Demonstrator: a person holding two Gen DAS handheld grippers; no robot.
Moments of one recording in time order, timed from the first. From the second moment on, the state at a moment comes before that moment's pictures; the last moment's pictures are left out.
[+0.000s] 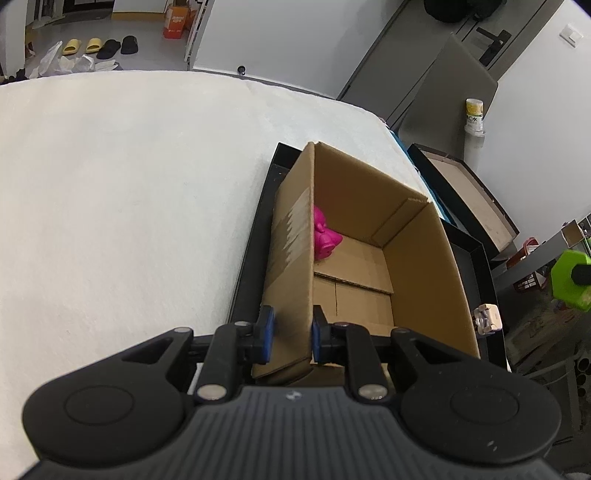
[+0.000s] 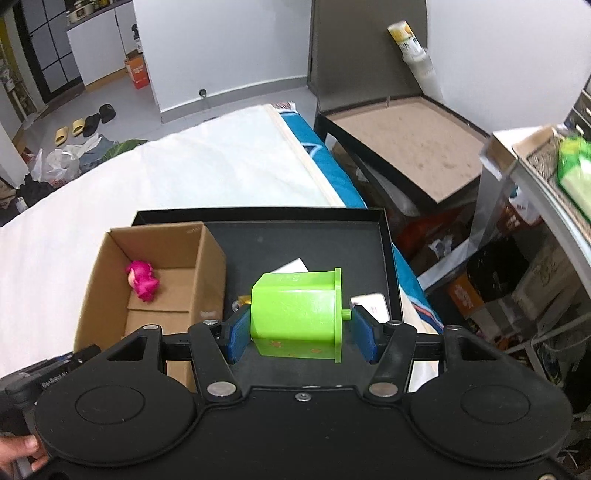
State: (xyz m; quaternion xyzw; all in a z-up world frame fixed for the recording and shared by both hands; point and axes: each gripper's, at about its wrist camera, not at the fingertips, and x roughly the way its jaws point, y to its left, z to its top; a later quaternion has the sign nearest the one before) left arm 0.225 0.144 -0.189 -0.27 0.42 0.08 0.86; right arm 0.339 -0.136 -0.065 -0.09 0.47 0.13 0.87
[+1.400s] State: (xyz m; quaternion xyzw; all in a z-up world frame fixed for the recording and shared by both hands) left arm 0.214 0.160 -0.190 -0.30 0.41 0.05 0.86; right arm 0.326 -0.004 -0.093 -0.18 0.47 0.18 0.84
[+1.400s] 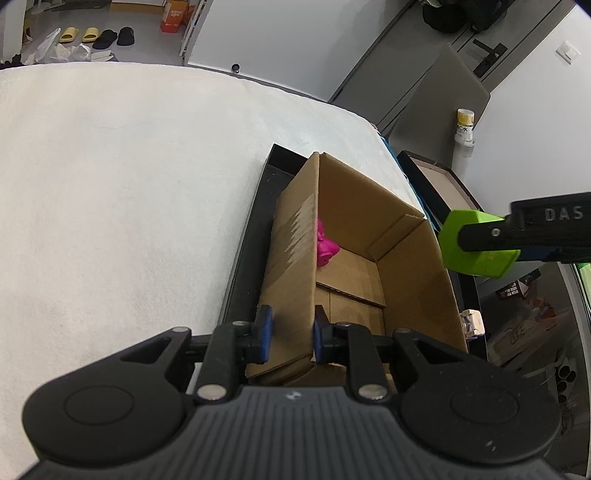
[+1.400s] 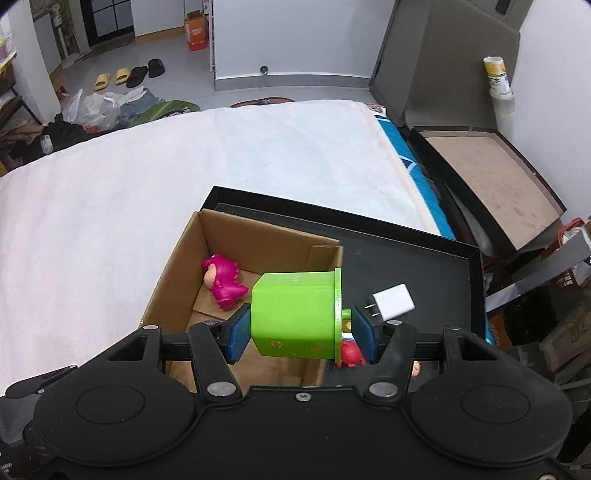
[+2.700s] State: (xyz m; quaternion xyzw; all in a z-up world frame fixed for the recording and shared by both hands) left arm 0.216 0.166 -0.198 -0.32 0.41 0.05 0.85; right arm 0.344 0.036 -0.144 -0.25 0.44 0.17 0.84
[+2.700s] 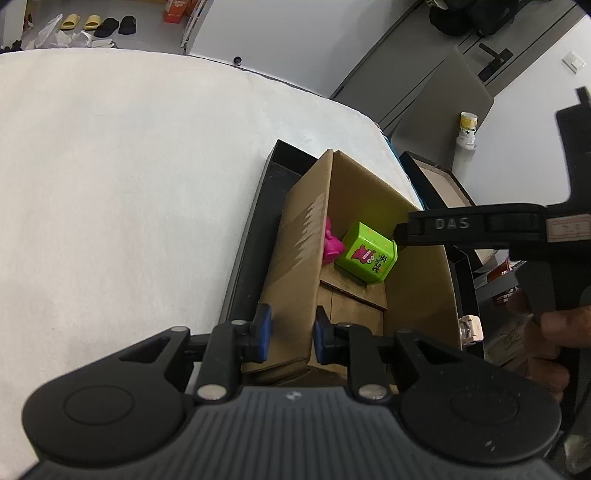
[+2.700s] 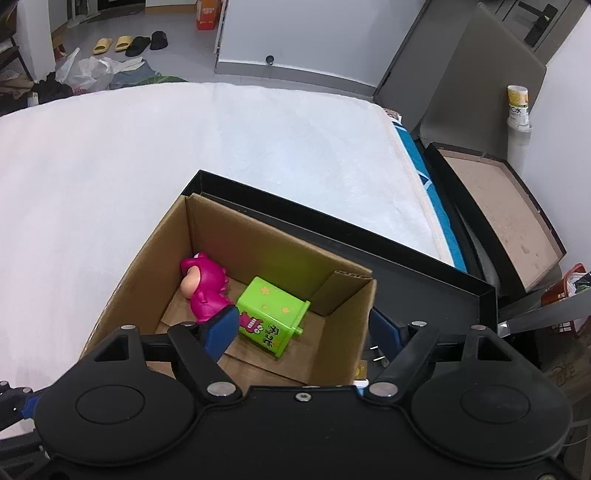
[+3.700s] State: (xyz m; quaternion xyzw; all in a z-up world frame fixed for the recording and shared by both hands) left arm 0.218 0.160 -0.196 -0.31 0.42 0.06 0.85; right arm 0.328 -0.043 -0.071 -0.11 0.49 0.22 0.84
